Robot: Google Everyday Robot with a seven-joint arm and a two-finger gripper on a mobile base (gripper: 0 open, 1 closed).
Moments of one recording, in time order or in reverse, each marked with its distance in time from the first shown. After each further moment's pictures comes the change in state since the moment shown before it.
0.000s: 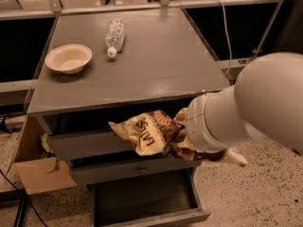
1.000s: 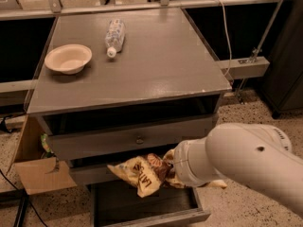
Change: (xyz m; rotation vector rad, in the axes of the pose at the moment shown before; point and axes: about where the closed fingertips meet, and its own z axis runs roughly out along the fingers) arm 0.034 0.070 0.106 -0.103 -0.045 -0.102
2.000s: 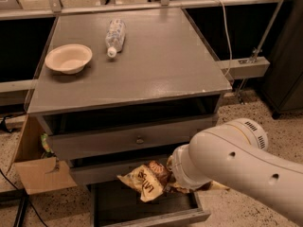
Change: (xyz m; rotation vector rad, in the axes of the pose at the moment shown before) arm 0.023 0.016 0.027 -0.094 0.139 -0.029
